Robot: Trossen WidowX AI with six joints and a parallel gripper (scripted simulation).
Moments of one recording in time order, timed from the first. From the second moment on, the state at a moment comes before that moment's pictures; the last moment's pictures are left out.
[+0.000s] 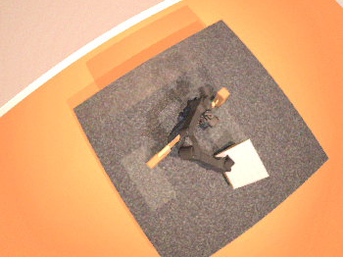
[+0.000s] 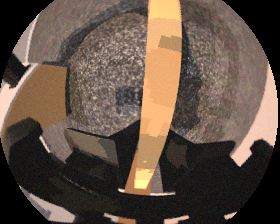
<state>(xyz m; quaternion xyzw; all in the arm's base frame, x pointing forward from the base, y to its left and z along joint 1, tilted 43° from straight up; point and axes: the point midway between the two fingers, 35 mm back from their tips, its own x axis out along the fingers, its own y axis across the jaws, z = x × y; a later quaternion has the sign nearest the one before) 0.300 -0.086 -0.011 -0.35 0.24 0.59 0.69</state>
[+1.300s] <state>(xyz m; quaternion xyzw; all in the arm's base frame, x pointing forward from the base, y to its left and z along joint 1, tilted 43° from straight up) 0.299 -0.086 -0.011 -0.35 0.24 0.59 0.69</state>
